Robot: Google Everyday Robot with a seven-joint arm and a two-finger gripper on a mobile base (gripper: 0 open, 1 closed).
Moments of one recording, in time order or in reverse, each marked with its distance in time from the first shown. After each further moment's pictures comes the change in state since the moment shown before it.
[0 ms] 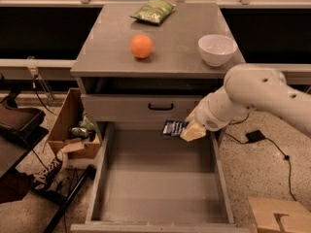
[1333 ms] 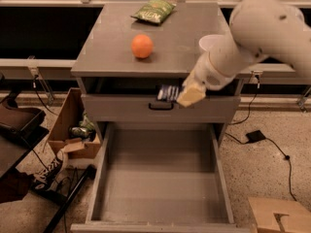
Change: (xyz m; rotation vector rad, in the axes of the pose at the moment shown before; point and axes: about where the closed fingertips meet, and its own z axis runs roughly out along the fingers) arm -0.071 -0.036 -0.094 0.042 -0.009 -0.008
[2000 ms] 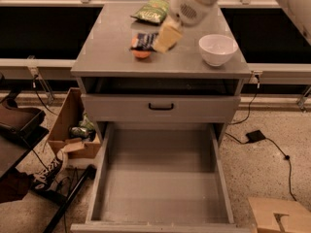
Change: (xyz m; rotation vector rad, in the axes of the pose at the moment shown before) arm -0.128 -0.047 -0.076 0.062 -0.018 -0.044
